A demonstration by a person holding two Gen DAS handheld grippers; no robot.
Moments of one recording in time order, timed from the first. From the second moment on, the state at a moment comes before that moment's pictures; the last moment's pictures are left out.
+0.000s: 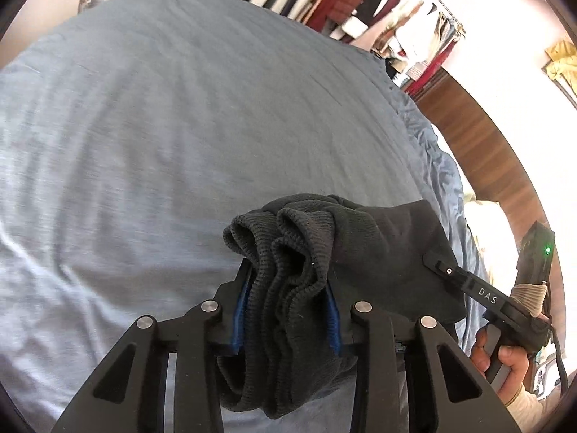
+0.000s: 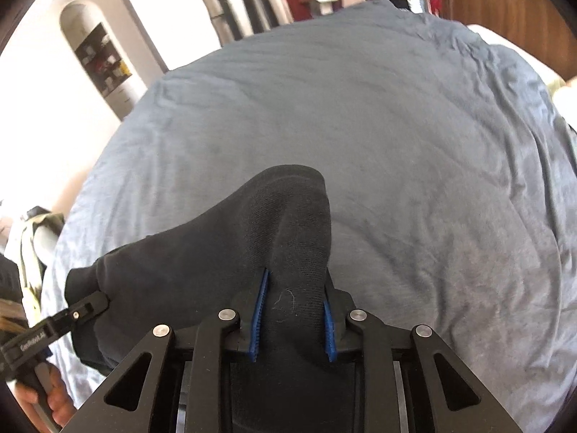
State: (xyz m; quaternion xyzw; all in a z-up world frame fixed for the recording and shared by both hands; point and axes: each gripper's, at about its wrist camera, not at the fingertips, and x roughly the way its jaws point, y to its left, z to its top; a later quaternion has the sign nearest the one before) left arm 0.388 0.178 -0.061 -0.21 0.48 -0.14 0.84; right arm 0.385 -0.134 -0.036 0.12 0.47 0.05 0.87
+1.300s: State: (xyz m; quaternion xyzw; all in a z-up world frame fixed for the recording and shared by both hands) left arm 0.344 0.311 -0.088 0.01 0.51 -0.02 0.86; right arm 0.338 0.017 -0.076 -0.03 0.53 -0.02 0.85
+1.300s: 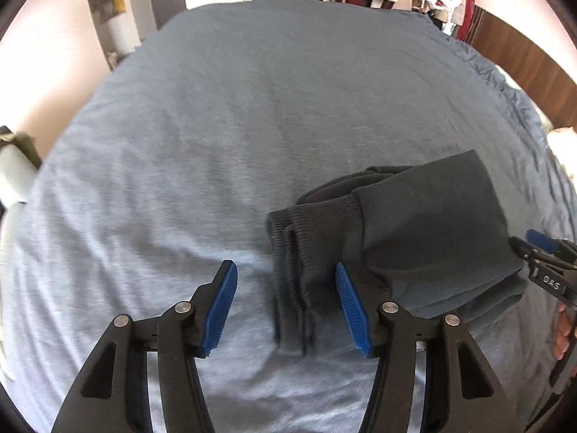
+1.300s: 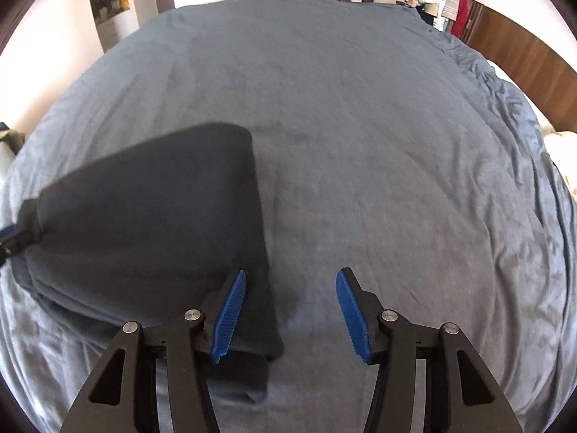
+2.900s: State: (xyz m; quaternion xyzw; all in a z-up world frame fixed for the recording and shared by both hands) left arm 0.109 0.093 -0.044 -0.01 0.31 0.02 0.95; right arm 0.151 -0.125 -0.035 0.02 0.33 0.09 0.94
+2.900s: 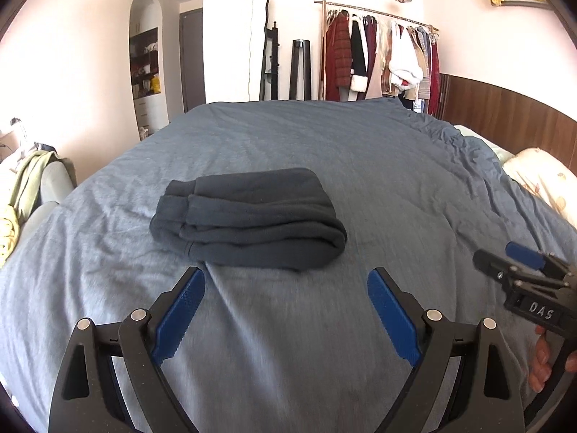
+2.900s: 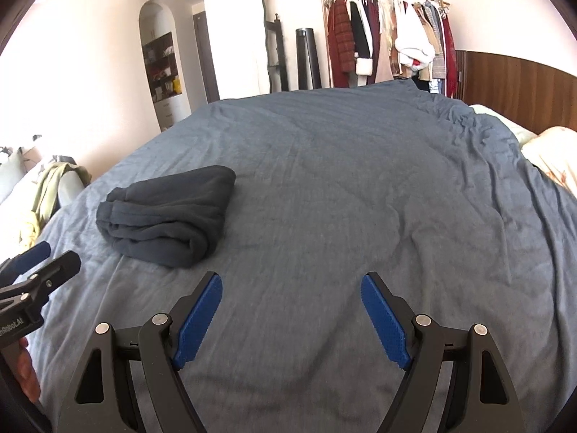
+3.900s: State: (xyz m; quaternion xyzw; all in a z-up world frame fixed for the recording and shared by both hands) left arm -0.002 0.050 -0.007 0.01 0.28 0.03 0.96; right arm 0.019 -0.160 0.014 0.02 0.28 0.08 0.96
